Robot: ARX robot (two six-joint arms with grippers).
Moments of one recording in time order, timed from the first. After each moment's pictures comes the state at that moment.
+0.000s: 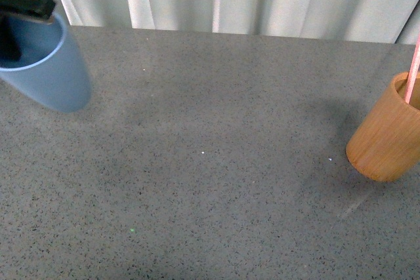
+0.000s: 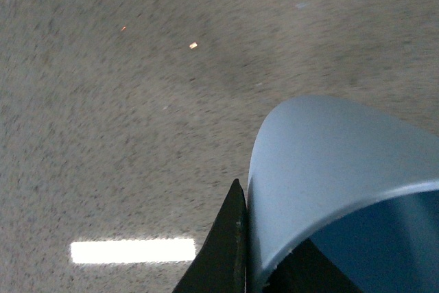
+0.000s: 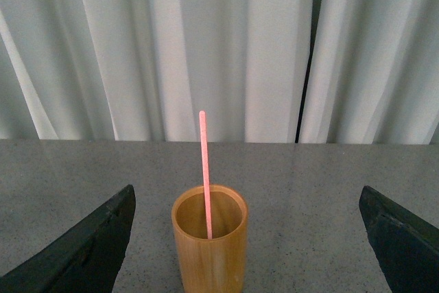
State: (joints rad) left arm -0.12 1.71 1.18 -0.52 -0.11 0.09; right arm 0.00 0.00 0.02 0.00 0.00 0.00
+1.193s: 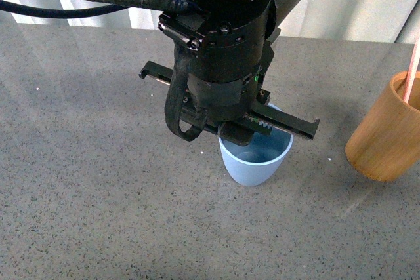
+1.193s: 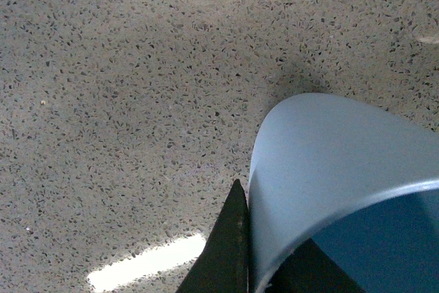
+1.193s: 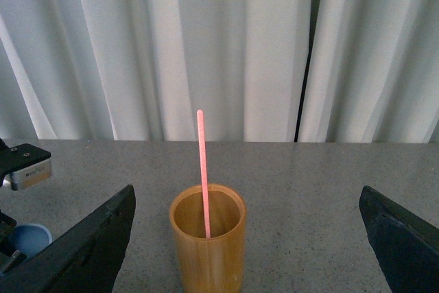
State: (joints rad) left arm -0.65 2.09 1.38 -0.47 -0.15 -0.16; right arm 0.00 0.00 0.02 0.00 0.00 0.00
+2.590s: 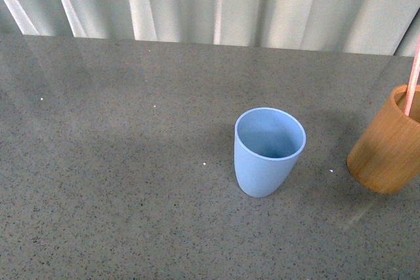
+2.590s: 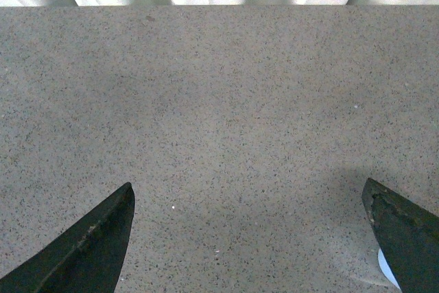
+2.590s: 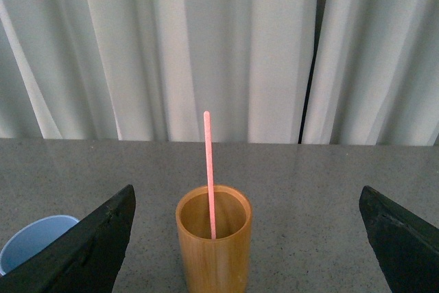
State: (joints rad) left arm -0.36 1.52 1.05 -0.17 -0.23 -0.17; right arm 0.00 0.00 0.02 0.00 0.00 0.00
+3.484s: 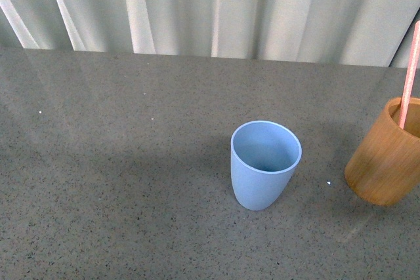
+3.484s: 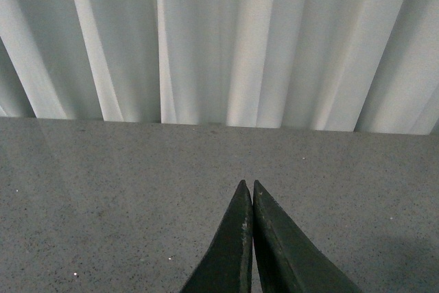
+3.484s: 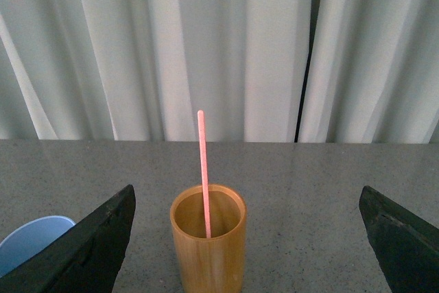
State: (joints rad) left arm -0.08 0.89 0.11 0.77 -0.08 -0.01; right arm 0.00 0.00 0.02 0.00 0.00 0.00
